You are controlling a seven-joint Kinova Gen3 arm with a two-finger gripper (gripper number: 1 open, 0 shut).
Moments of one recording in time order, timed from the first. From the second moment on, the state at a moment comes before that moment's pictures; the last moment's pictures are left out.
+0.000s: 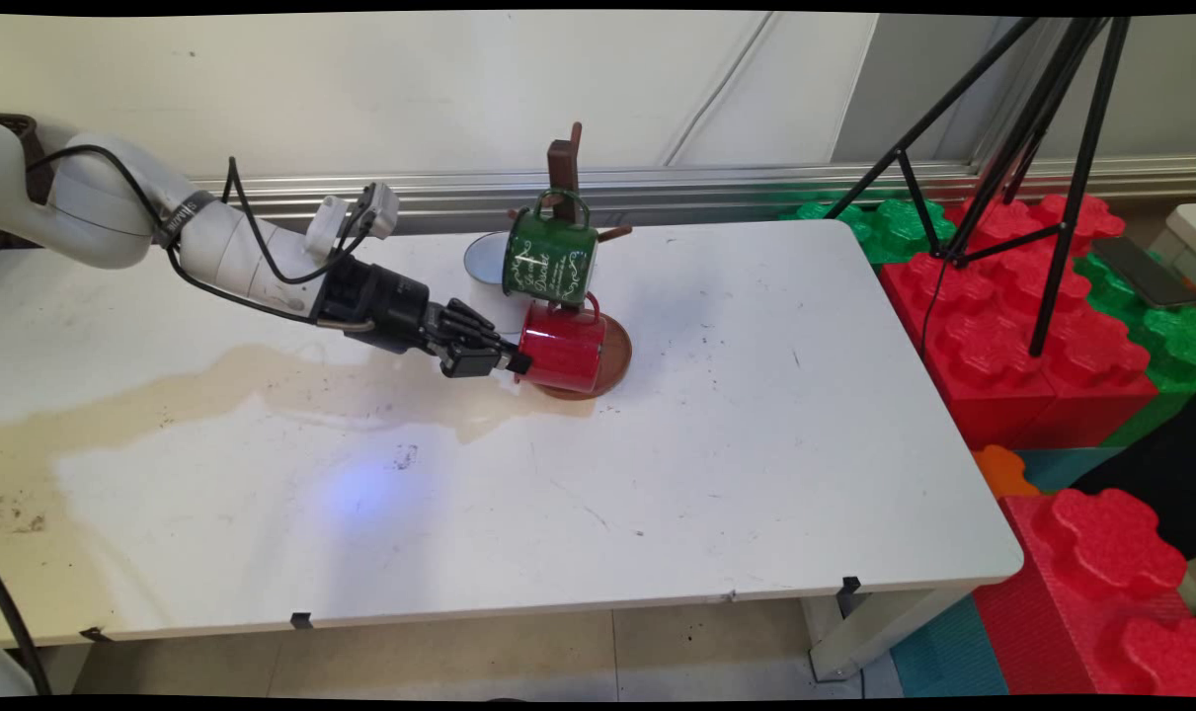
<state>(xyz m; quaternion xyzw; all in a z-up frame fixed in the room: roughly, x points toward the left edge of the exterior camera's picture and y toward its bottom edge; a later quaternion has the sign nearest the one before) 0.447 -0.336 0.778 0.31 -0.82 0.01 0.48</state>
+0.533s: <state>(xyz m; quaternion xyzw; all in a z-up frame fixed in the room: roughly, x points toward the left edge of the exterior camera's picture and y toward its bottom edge) 0.453 -0.327 0.790 0.31 -0.82 0.00 0.49</state>
